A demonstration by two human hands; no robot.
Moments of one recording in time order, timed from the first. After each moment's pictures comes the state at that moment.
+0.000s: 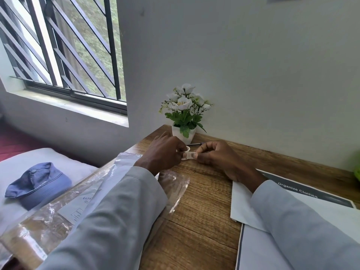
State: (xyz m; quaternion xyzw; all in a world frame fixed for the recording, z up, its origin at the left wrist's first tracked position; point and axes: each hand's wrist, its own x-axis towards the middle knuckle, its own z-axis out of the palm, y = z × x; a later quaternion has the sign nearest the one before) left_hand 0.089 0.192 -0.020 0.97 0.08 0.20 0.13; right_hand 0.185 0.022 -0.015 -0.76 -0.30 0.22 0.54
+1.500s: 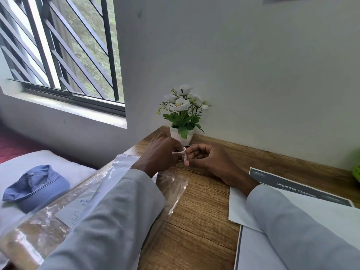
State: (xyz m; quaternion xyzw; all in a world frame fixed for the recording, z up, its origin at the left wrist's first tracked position) left_hand 0.088 0.194 -0.022 0.96 0.10 0.22 0.15; right_hand 0.180 0.027 -0.030 -0.70 -0.41 0.18 0.56
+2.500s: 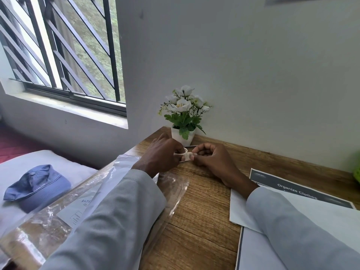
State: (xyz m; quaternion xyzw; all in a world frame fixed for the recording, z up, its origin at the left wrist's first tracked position) left_hand 0.084 0.191 -0.018 0.97 0.09 0.19 0.13; right_hand 0.179 0.031 -0.034 -0.75 -0.34 0.09 0.56
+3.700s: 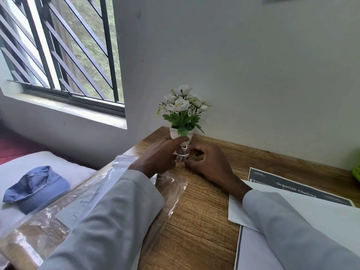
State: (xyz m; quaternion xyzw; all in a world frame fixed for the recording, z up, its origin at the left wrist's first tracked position) left_hand 0.078 0.187 -0.016 0.97 0.04 0.17 0.16; right_hand 0.173 0.038 -0.040 -0.81 -0.43 -0.08 0.39
